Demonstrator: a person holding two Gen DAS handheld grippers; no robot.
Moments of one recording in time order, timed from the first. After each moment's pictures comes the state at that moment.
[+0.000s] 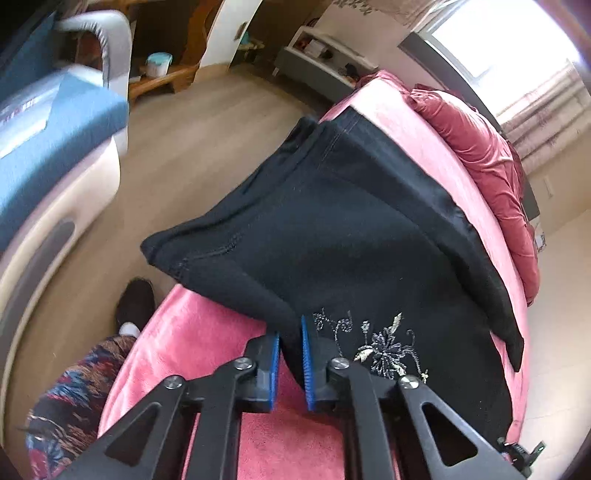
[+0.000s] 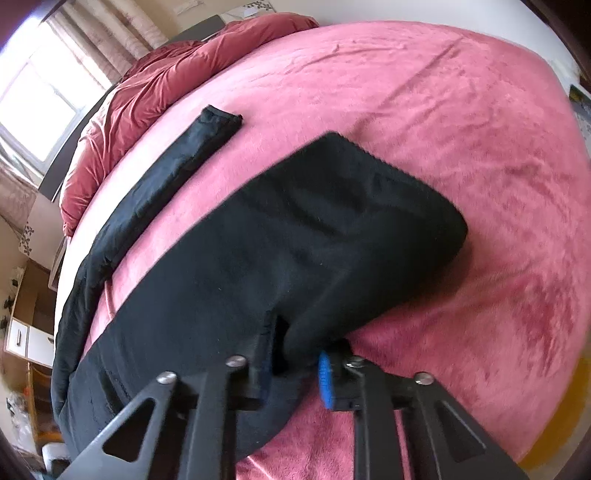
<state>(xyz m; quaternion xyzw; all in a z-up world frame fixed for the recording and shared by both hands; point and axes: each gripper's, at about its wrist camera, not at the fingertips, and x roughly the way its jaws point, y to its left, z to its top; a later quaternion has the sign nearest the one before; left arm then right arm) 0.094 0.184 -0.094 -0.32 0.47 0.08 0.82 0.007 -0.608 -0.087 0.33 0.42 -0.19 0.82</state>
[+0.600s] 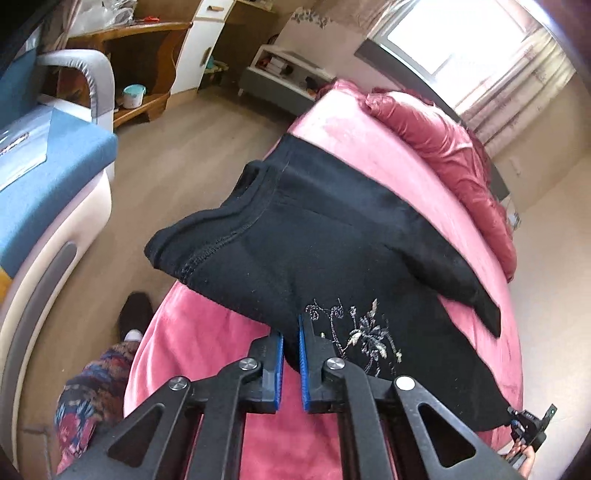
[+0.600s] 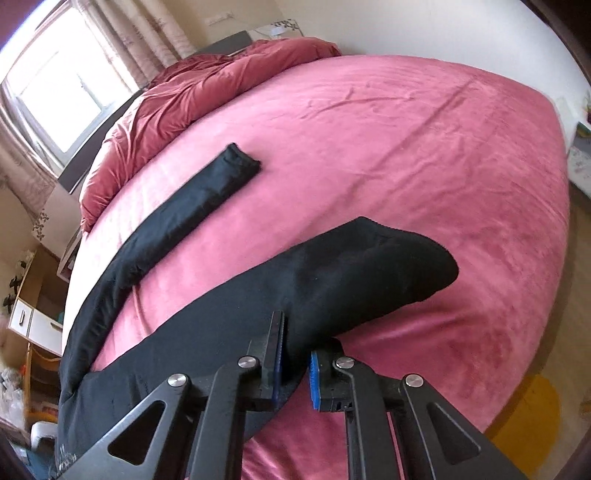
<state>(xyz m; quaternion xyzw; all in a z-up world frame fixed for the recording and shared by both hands) 0.029 0.169 -0.039 -0.29 0.45 0.03 0.85 -0.040 -0.626 -0.031 0.29 0.40 -0.18 0.85</state>
